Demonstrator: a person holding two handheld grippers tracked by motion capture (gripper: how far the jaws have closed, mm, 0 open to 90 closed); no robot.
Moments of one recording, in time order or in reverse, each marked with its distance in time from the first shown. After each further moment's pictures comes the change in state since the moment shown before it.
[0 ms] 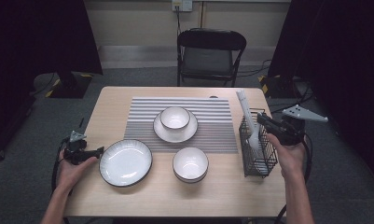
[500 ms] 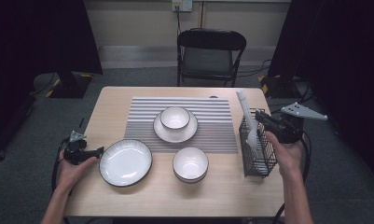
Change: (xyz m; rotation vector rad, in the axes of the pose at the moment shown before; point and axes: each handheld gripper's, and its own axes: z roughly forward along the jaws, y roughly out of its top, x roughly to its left) left arm 0.000 0.000 0.000 0.000 0.000 0.000; right arm 0.007 0.009 0.000 -0.025 0.006 -0.005
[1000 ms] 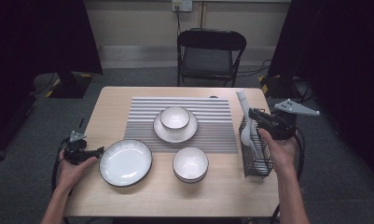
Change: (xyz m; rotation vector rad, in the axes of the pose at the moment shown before) left arm 0.000 0.000 0.000 0.000 0.000 0.000; right arm 0.009 0.007 0.014 -0.002 0.041 0.003
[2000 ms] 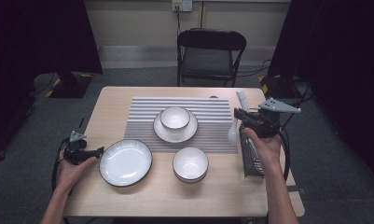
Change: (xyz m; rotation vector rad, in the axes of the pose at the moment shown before) left arm 0.000 0.000 0.000 0.000 0.000 0.000; right arm 0.020 -0.002 0.029 0.005 0.079 0.002
